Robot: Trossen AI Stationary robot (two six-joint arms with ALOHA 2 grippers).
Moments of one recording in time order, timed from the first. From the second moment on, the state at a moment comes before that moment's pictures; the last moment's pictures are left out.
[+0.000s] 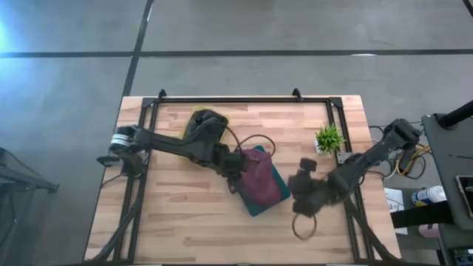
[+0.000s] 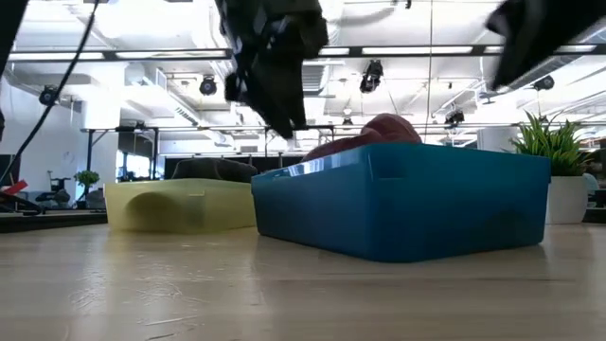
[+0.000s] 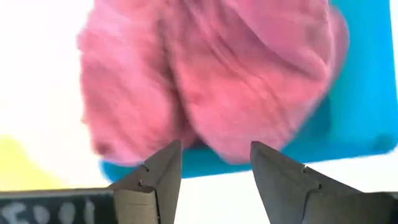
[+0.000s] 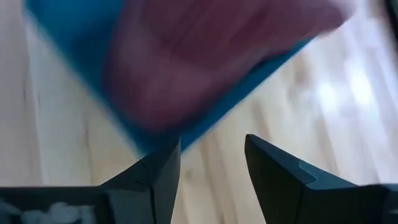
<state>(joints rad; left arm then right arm) -0.11 1.81 1.52 -0.82 -0.07 -0.53 0.61 1.41 1.08 -0.99 0.54 0.73</state>
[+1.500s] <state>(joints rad) -0.16 1.68 1.11 -0.30 -0.31 -0.72 0.35 1.60 1.01 -0.57 0.14 0.74</state>
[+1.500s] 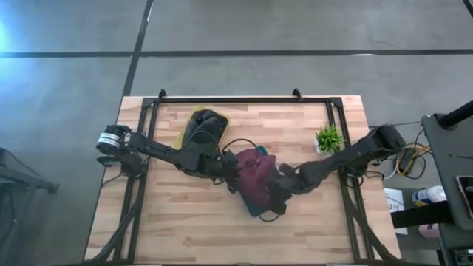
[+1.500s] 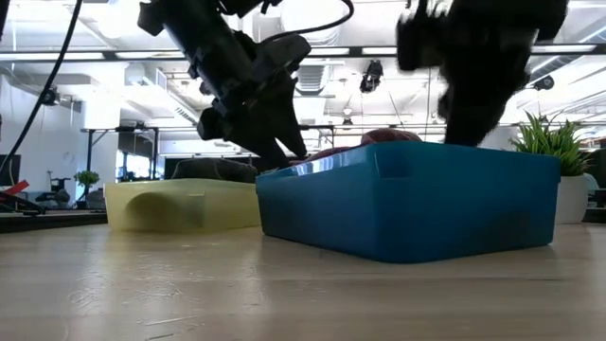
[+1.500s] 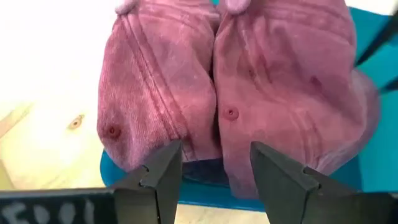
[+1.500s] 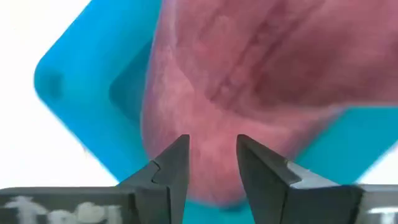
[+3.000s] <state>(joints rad) 0.16 1.68 1.23 -0.17 0.17 -0.27 0.34 1.67 1.06 -0.56 0.07 0.65</state>
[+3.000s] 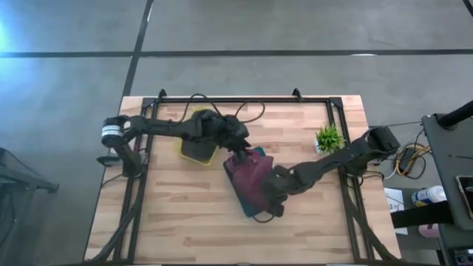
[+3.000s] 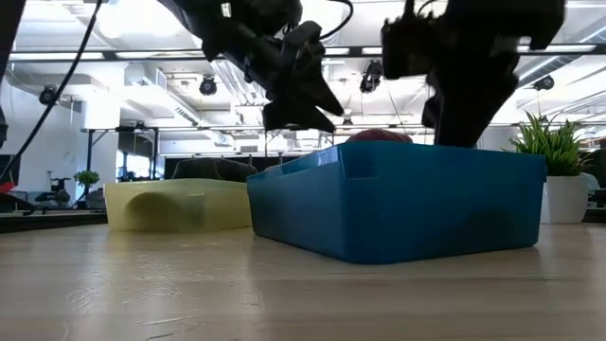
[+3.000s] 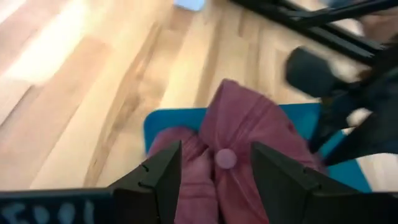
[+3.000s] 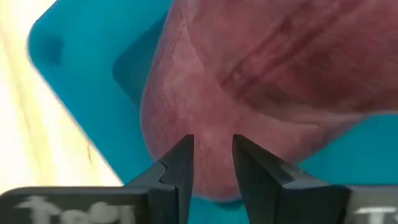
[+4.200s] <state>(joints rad) 0.24 1.98 1.39 -0.25 0.57 -0.18 0.34 1.71 1.05 -0.53 0.18 0.66</state>
